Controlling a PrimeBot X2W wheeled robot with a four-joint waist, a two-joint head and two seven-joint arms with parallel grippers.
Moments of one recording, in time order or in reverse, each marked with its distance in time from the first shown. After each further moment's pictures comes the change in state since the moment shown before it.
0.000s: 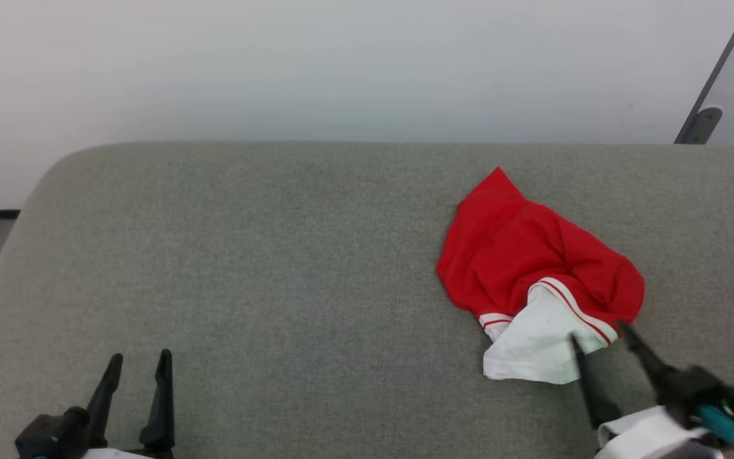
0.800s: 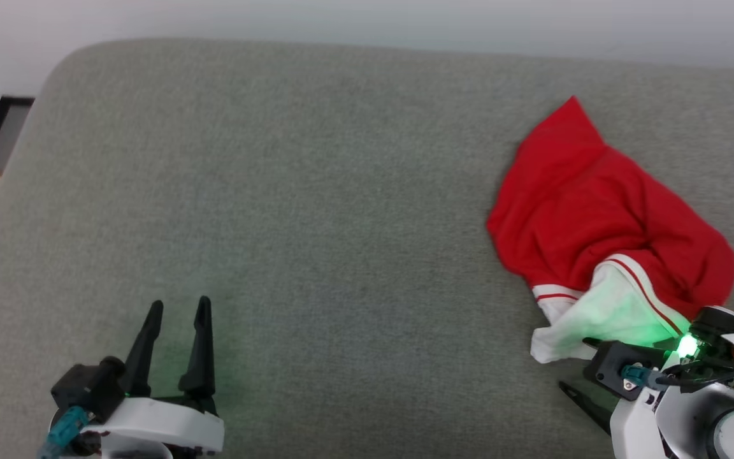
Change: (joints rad) left arm -0.131 -0.083 -0.043 0.021 -0.020 0.000 0.000; right arm -0.398 -0.637 0.795 -0.258 0.238 0.000 0.596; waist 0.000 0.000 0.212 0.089
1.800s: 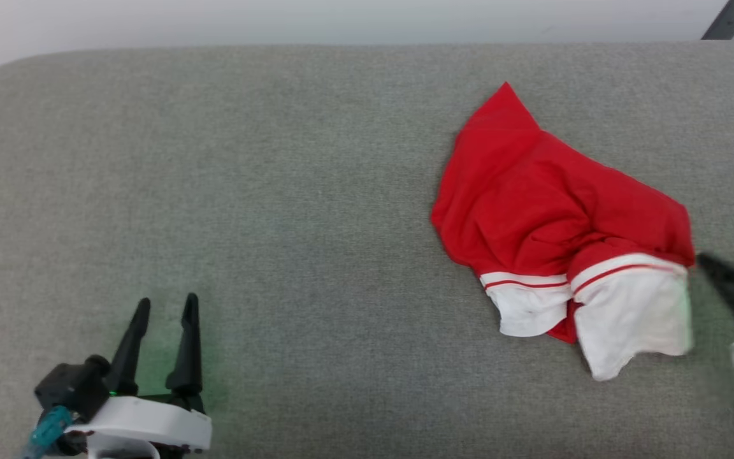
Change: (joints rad) left arm -0.004 0.022 0.000 -0.006 -0.026 0.000 0.000; right arm 0.184 0.035 -0.538 0.041 0.057 0.000 -0.123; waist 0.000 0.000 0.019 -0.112
